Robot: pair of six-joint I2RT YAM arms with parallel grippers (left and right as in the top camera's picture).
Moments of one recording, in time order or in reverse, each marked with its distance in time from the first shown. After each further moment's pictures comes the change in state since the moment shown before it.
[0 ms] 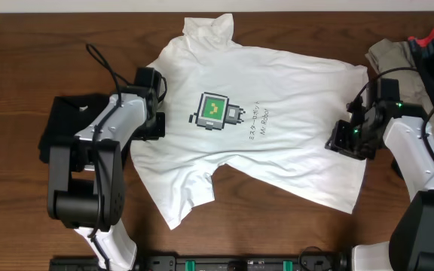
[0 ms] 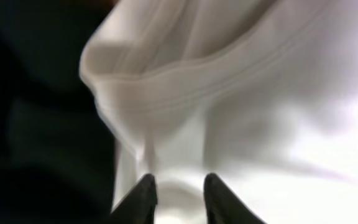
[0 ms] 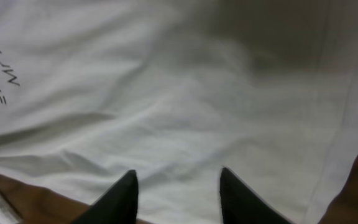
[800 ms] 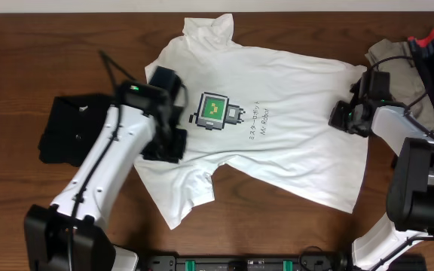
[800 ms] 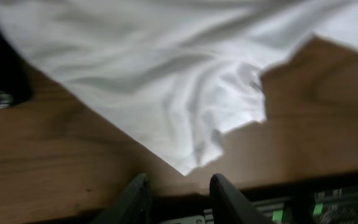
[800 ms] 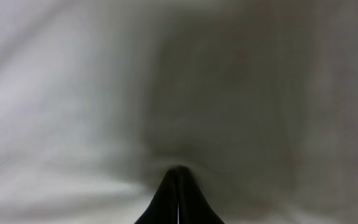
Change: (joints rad) left arm -0.241 -0.308 0.110 -0.548 0.274 -0.005; right arm -0.037 0.288 0.007 0.536 0.130 0.078
